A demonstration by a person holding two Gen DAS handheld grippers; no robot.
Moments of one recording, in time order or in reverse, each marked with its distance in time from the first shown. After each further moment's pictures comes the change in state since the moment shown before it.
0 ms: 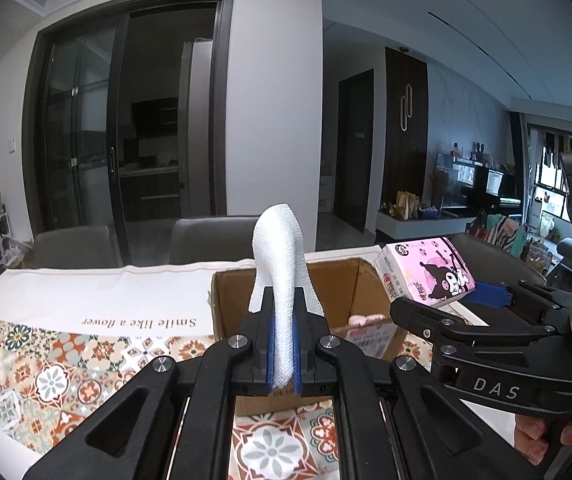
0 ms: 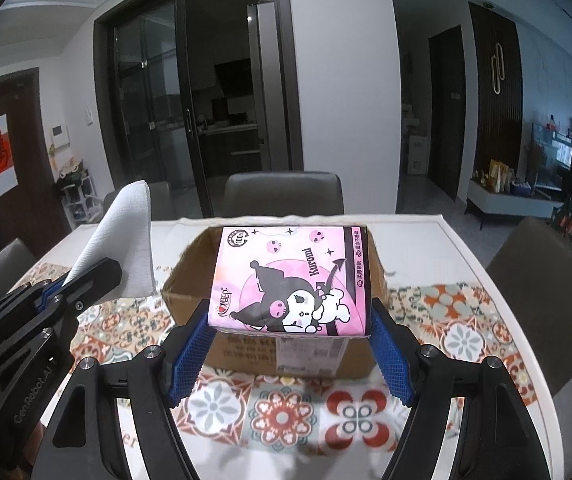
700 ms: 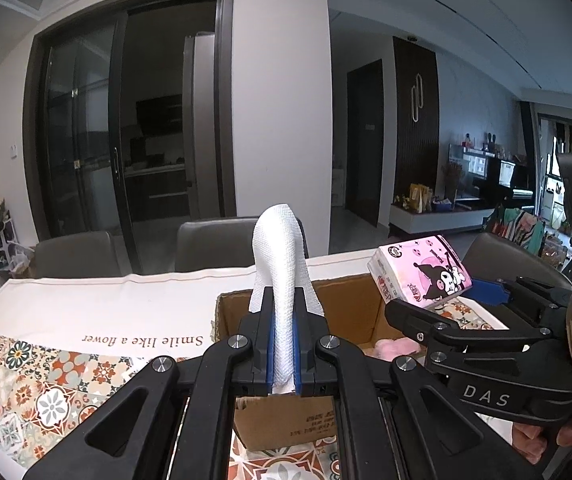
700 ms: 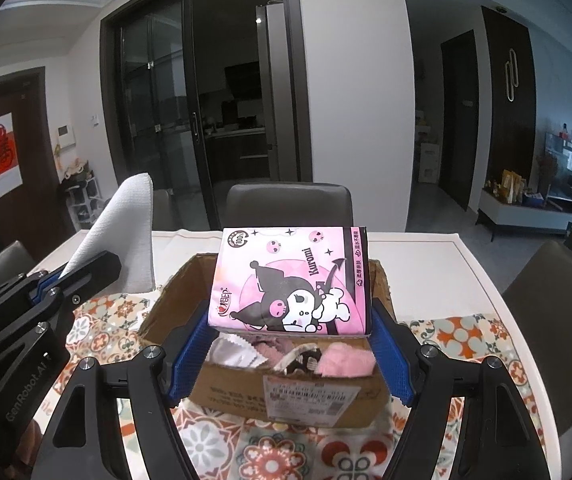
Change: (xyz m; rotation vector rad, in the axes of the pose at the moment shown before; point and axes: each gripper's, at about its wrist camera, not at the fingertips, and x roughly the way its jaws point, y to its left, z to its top) left arm 0.061 0.001 0.017 0.020 0.036 0.043; right arm 0.065 -0.013 0.033 -0.027 0.001 0.039
